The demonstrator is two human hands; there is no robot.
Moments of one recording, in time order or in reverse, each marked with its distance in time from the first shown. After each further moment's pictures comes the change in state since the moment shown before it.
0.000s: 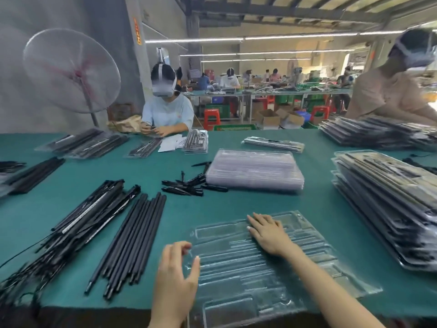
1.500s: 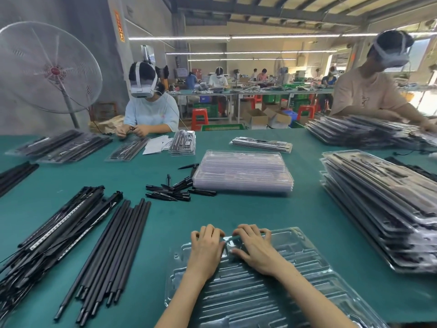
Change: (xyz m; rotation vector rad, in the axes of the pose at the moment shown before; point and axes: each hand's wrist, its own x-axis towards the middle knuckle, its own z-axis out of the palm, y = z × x) left_hand 0.077 -0.032 0.132 0.495 -0.320 0.403; right_hand -0.019 -0.014 0.008 0.028 0.139 -0.146
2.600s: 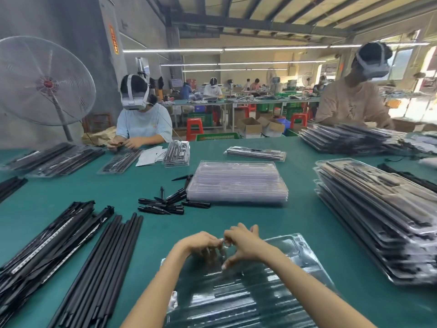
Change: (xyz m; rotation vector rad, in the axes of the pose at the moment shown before) left_hand 0.072 -0.014 -0.047 -0.747 -0.871 -0.309; right_hand 0.040 -0.008 -0.047 0.010 -0.196 -0.050
